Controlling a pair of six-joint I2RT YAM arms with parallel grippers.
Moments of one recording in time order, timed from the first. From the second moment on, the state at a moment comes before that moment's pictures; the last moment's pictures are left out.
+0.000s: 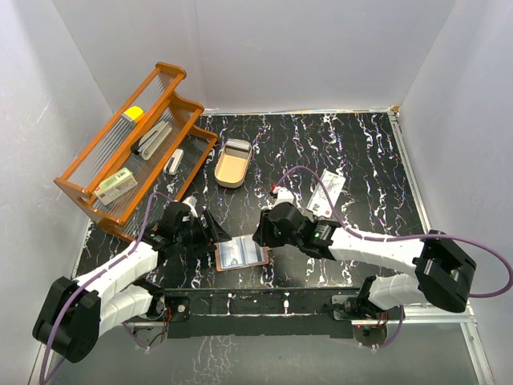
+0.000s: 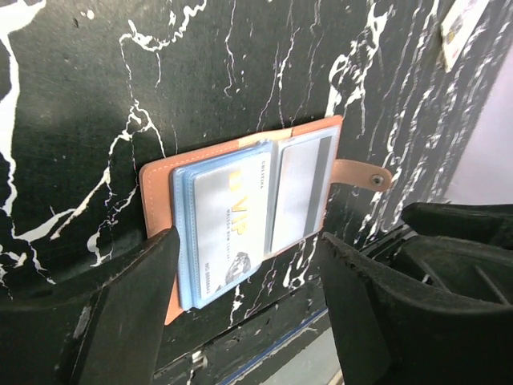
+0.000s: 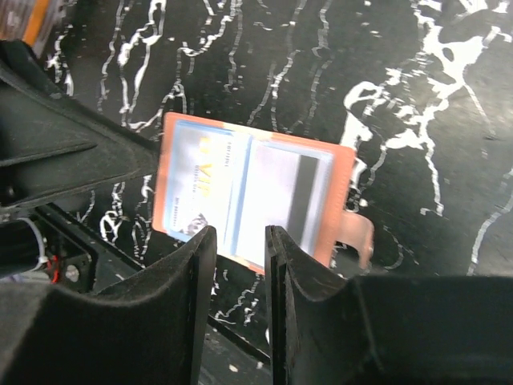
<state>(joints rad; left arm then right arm) -0.48 1.02 0.37 -0.18 0.31 -0.92 1.01 1.29 0.71 -0.13 0.16 0.79</state>
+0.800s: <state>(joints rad) -0.42 0.98 0.28 -0.04 0.42 -0.96 1.01 1.54 0.81 -0.01 -0.03 0.78</state>
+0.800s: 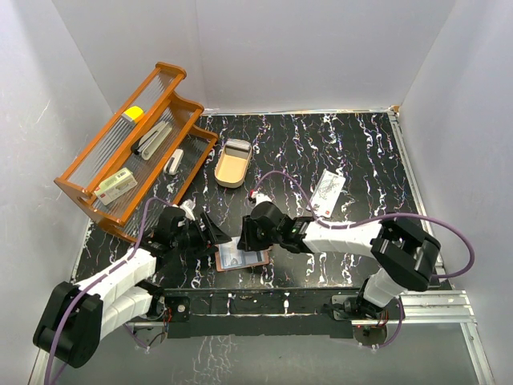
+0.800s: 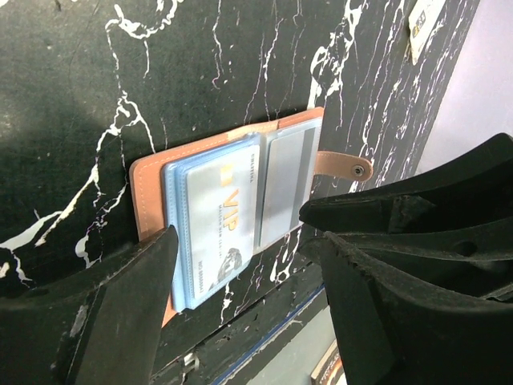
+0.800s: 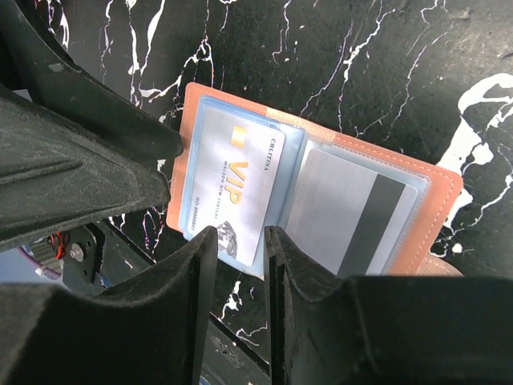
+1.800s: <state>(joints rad) -0.42 0.98 0.24 0.01 0.44 -0.98 1.02 1.68 0.83 0.00 -0.06 0.77</state>
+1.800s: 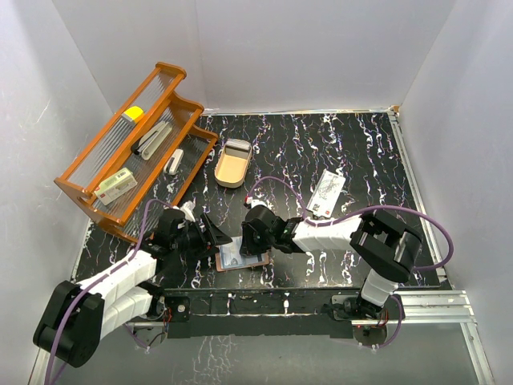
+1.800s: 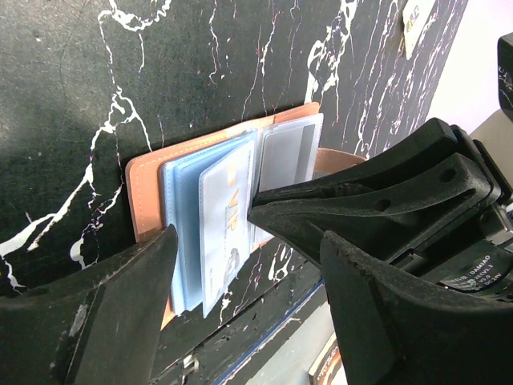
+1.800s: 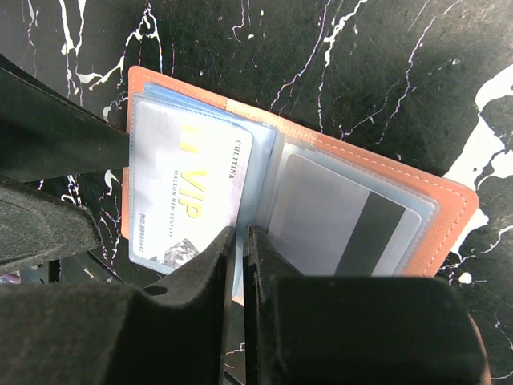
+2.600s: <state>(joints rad) -0.42 0.94 0.24 0.00 0.45 -0.99 1.02 1.68 0.83 0.02 -0.06 0.77</state>
